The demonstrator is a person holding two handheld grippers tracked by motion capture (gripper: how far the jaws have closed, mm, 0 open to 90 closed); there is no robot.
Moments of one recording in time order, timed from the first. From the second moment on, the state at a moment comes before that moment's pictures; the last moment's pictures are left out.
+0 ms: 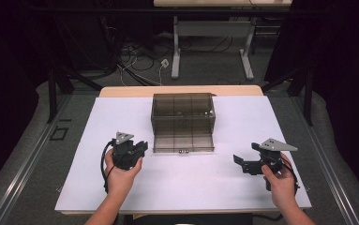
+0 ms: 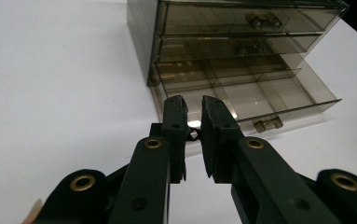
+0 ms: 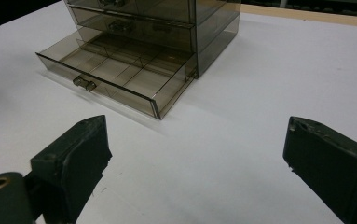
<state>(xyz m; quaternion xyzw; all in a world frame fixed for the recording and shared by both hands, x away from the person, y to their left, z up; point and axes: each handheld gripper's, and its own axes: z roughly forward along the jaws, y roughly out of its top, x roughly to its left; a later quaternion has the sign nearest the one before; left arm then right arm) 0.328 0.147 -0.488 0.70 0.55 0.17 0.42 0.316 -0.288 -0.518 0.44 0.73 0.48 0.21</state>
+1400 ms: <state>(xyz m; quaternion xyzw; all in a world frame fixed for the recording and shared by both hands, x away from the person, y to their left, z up) 0.368 0.081 -0.476 0.72 0.51 0.14 0.44 0.314 -0.294 -0.515 0.45 0.73 0.48 0.21</state>
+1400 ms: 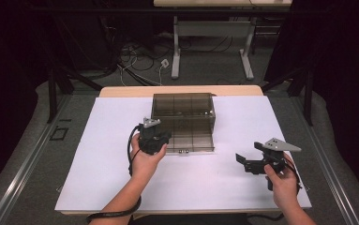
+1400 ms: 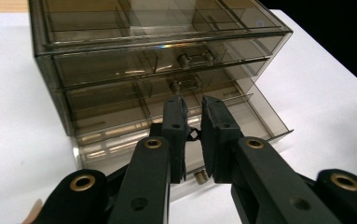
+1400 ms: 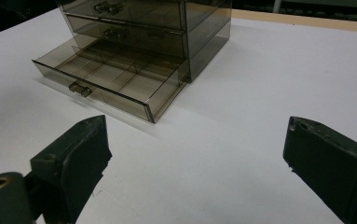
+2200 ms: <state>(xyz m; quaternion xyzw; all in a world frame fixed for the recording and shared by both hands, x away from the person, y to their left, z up) 0.387 0.032 -0.481 0.74 0.50 0.13 0.43 0.316 -0.293 -0.515 0.44 0.73 0.48 0.21</state>
